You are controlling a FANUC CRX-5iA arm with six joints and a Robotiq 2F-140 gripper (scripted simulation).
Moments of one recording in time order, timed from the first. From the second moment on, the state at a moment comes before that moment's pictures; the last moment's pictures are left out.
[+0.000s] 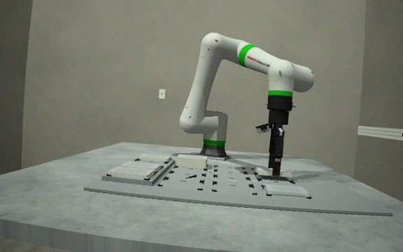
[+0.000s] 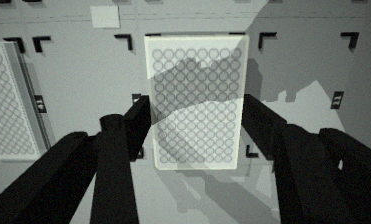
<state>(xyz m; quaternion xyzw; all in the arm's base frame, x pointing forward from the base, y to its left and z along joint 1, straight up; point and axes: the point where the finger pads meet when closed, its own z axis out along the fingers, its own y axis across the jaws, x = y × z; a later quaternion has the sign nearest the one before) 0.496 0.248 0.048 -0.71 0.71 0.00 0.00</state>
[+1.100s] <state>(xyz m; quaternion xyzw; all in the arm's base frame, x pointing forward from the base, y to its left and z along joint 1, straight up) 0.496 0.248 0.046 -0.71 0.71 0.00 0.00</state>
